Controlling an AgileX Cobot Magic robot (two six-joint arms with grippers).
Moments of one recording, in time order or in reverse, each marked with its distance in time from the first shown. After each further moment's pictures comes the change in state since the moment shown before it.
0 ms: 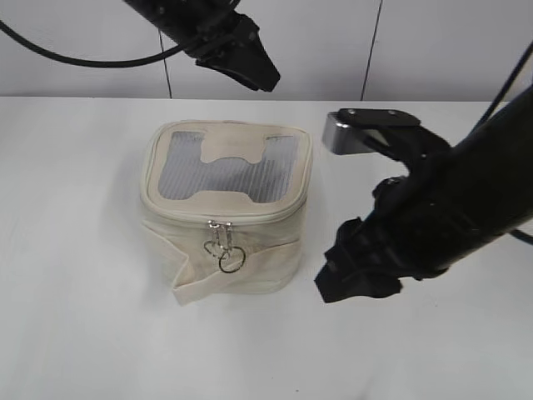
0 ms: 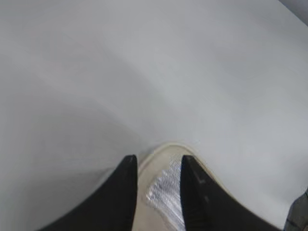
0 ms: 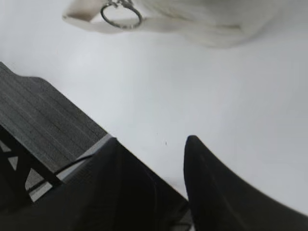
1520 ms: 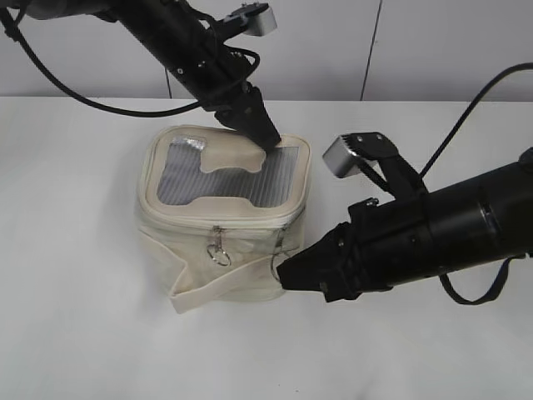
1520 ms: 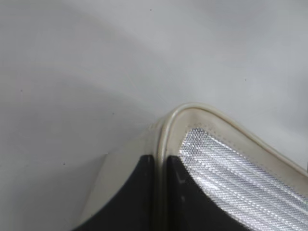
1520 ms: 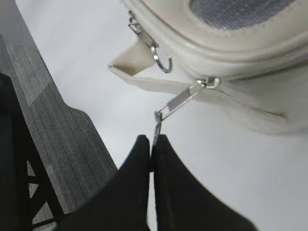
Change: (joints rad) left arm -0.005 0.169 -0.072 0.016 0.127 0.243; right arm -0.128 0.129 0.202 0.919 -0.078 -1.172
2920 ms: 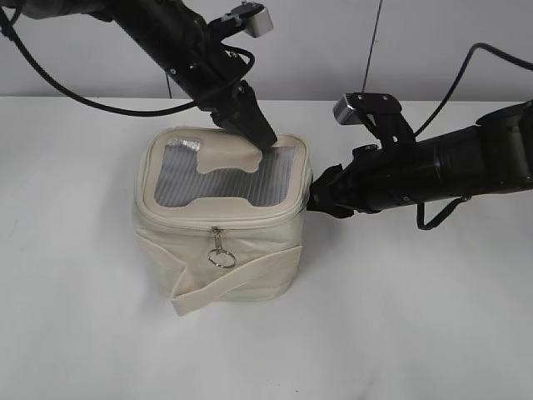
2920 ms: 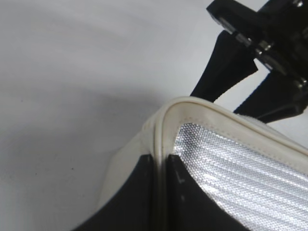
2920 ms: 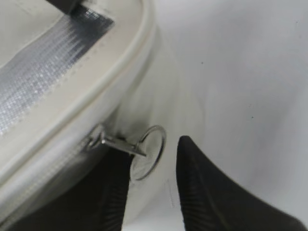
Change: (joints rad) left arm 0.008 0.000 0.000 -0.012 0.026 0.132; right arm -0.142 0.267 -0.213 0.246 -0.168 -0.259
